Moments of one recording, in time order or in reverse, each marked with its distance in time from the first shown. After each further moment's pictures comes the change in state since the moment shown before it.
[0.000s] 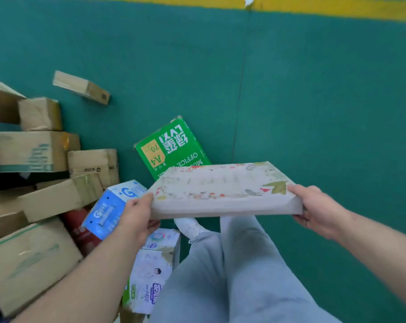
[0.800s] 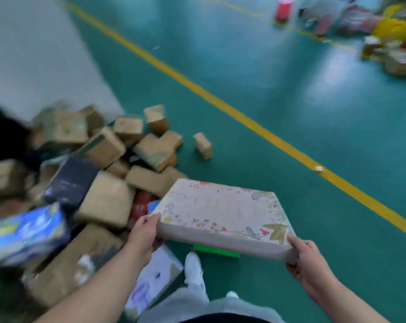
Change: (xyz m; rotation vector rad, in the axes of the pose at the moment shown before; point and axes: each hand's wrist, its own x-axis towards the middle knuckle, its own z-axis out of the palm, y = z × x) left_hand -0.242 -0.170 -0.230 -0.796 0.028 0.349; right_hand -0.307 0.045 0.034 -0.177 -0.185 -0.594
